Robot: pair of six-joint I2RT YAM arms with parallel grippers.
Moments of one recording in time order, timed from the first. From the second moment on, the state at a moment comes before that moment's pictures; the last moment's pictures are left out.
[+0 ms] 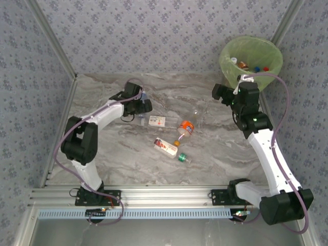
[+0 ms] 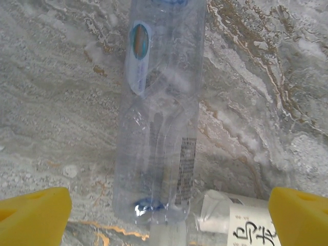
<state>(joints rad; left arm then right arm) -0.42 1.83 1.34 -0.50 -0.04 -0.54 0.17 1.09 1.11 -0.42 0.11 0.38</state>
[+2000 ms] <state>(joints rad) -0.39 1.96 1.41 -0.52 -0.01 -0.28 0.20 1.17 1.10 -0.42 0.11 0.40</state>
